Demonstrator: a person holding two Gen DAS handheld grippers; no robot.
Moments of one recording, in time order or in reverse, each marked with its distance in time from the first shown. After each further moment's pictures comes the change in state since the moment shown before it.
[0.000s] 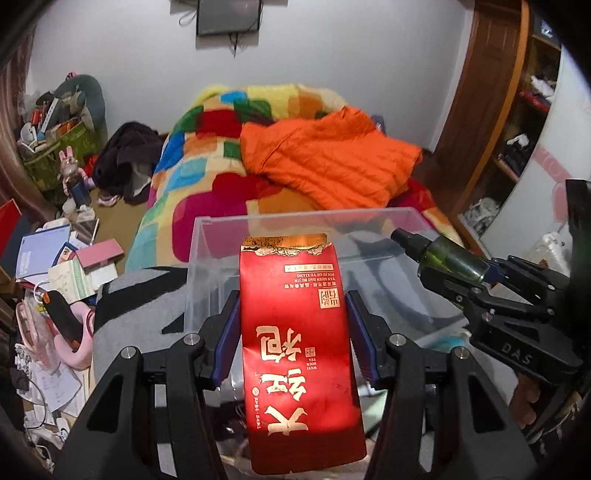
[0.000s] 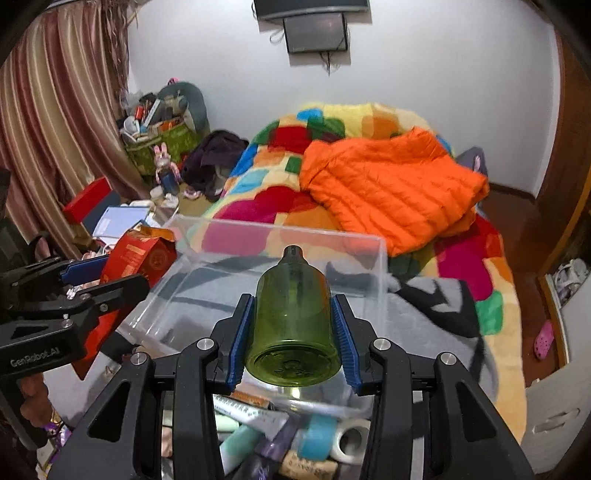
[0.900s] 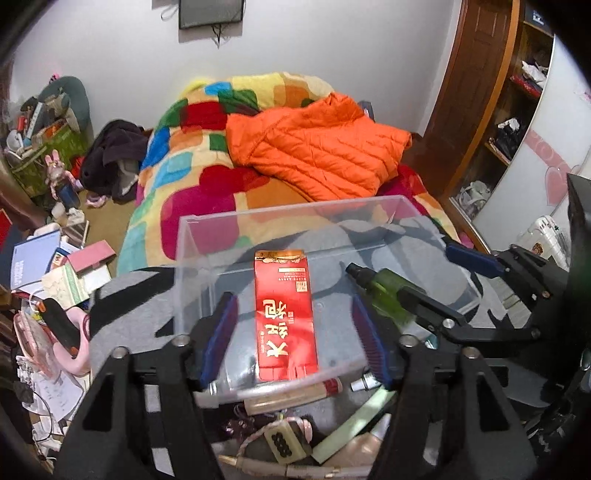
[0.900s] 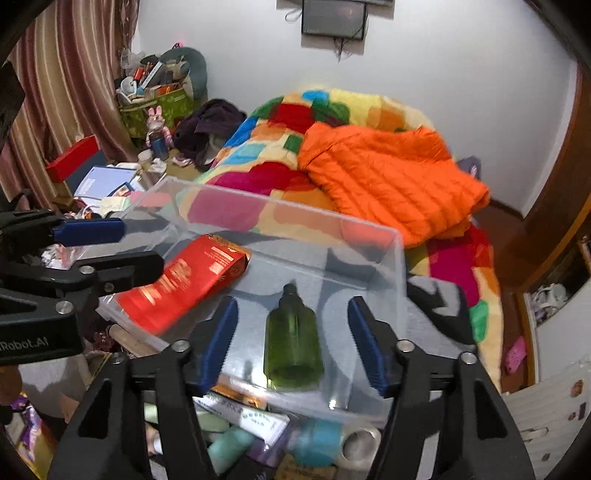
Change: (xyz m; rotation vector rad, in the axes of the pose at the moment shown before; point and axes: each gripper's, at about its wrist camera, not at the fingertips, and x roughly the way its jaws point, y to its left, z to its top) left arm -0.005 -0.004 0.002 0.045 0.027 -0.041; right arm 0.001 0.027 -0.007 -0.135 0.023 -0.141
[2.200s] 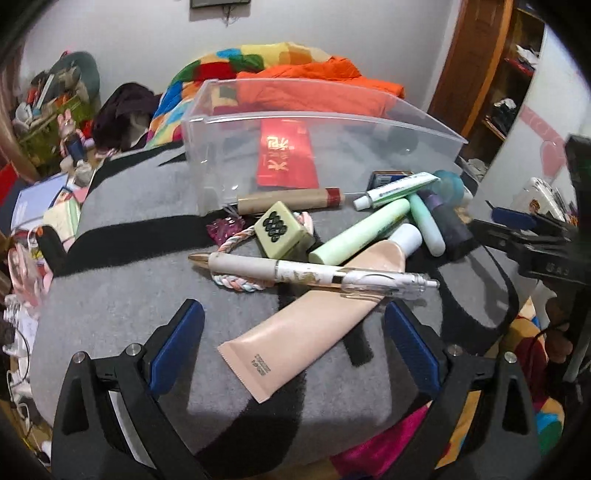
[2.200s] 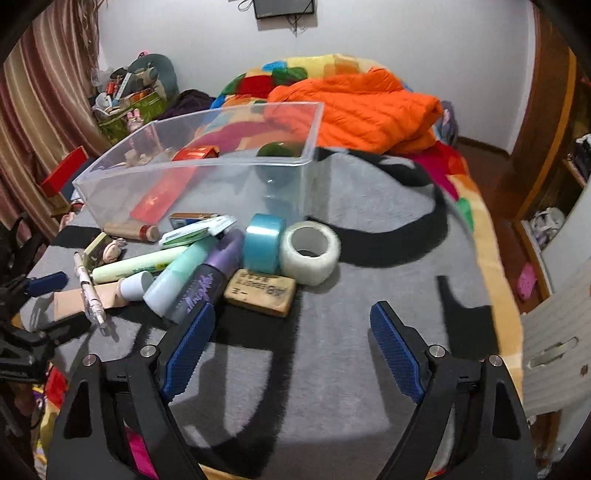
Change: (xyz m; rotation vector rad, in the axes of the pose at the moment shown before) left arm -0.012 -0.005 -0.161 -0.010 0.054 -0.009; right arm -0.025 -0.036 -0.119 0.177 0.099 0.051
